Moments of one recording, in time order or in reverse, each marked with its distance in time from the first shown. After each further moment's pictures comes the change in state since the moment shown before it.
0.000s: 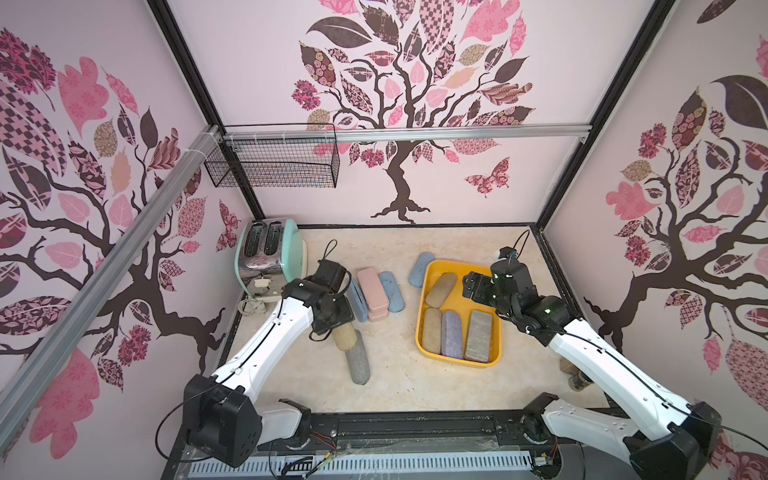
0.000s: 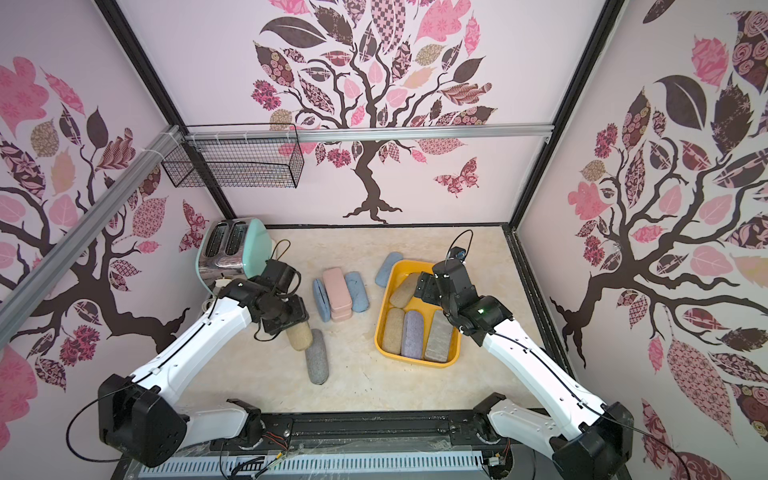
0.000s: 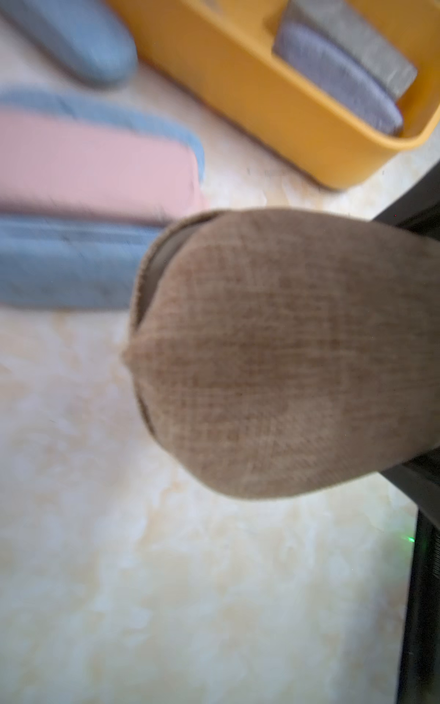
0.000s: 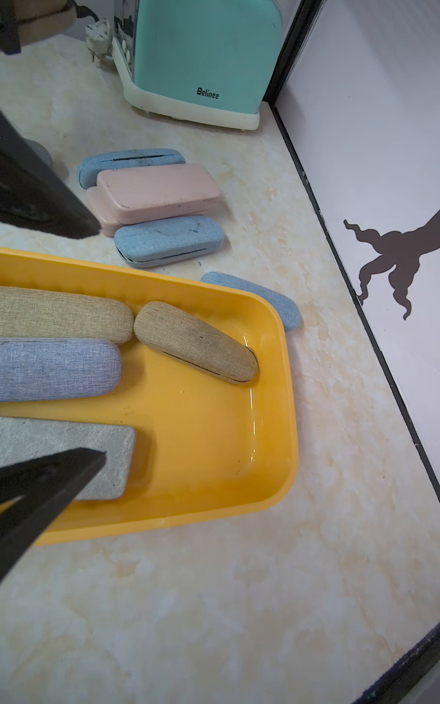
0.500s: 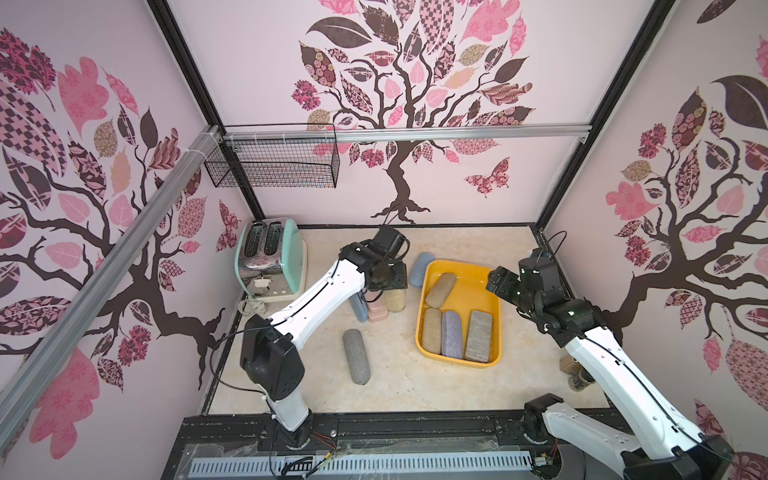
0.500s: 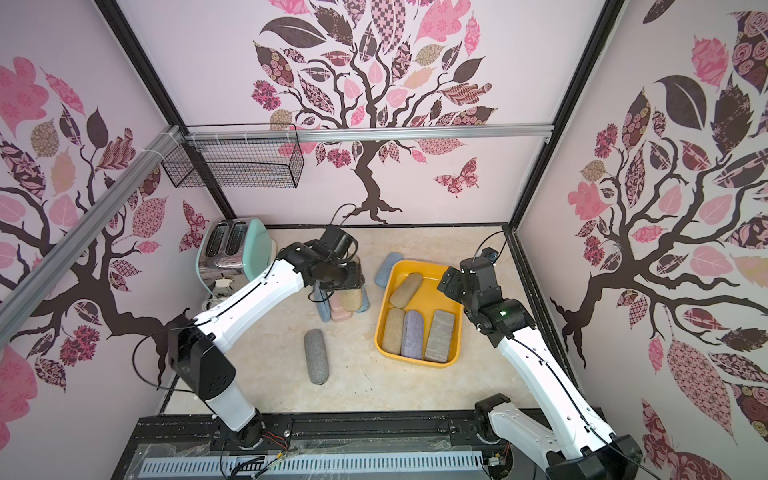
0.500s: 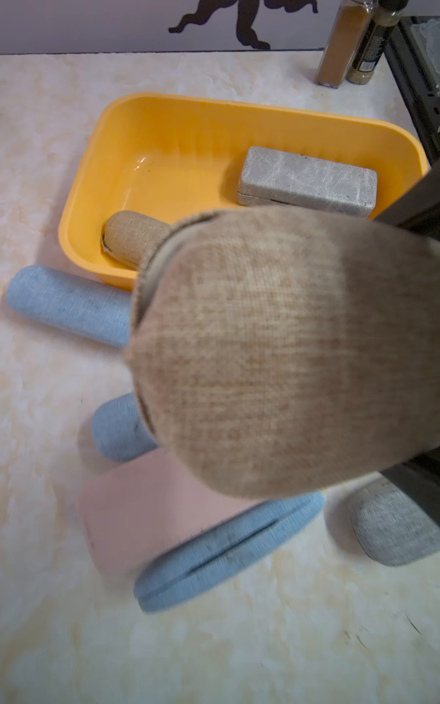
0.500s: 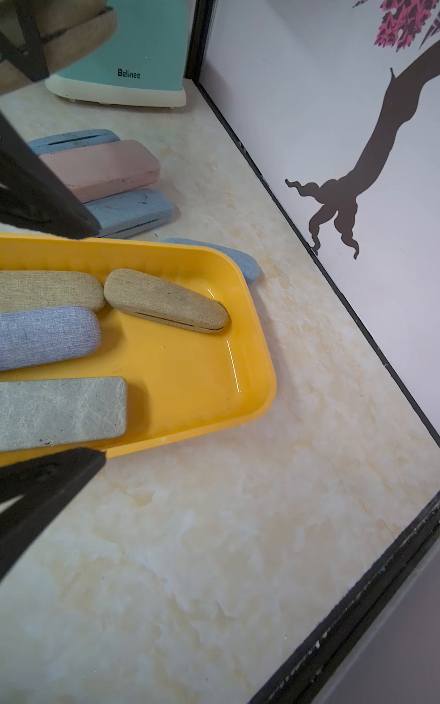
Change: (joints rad) left arm -0.260 0.479 0.501 0.106 0.033 0.121; right arm -0.185 -0.095 -0.003 -0.089 -0.031 0.043
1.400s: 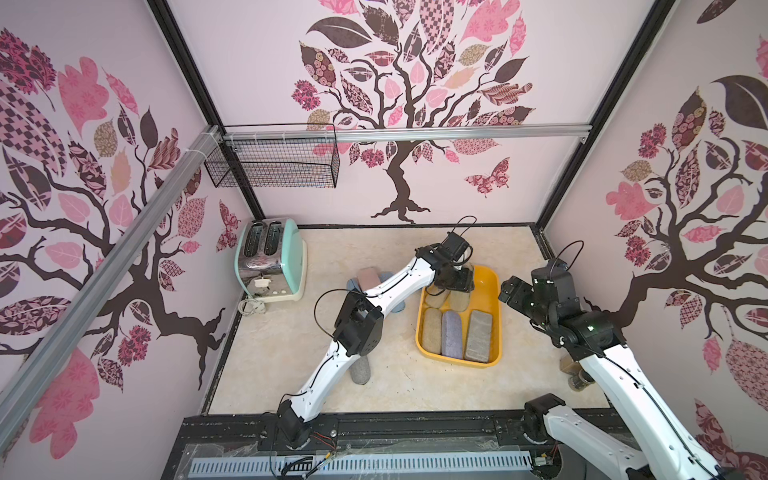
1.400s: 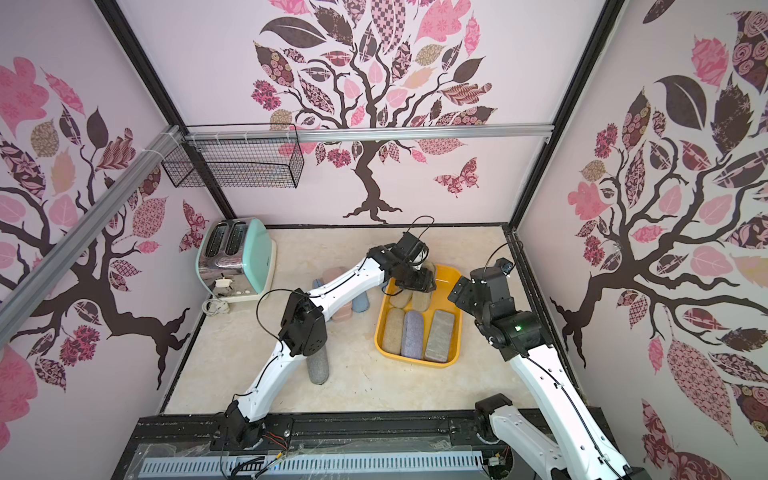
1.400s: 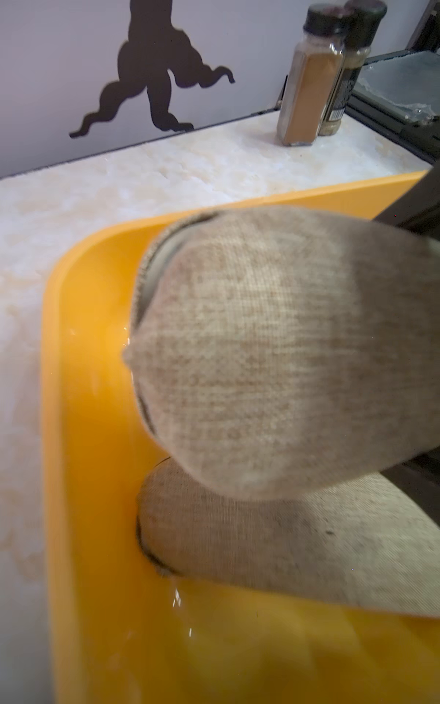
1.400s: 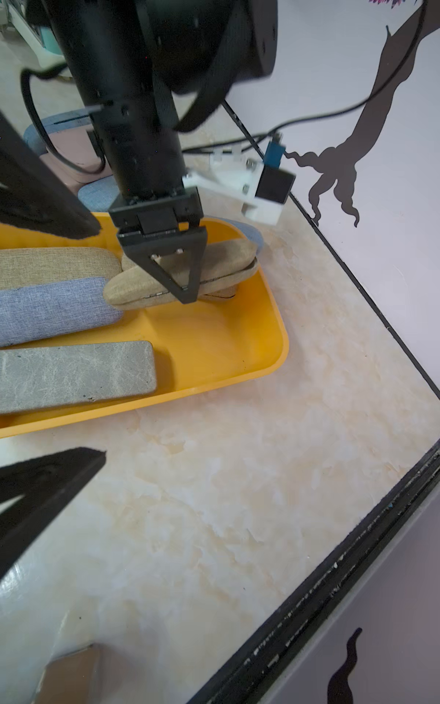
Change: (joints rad) left arm -0.155 0.727 0.689 0.100 0.250 0.109; right arm -0.018 -0.108 0.007 -0.159 0.037 0.025
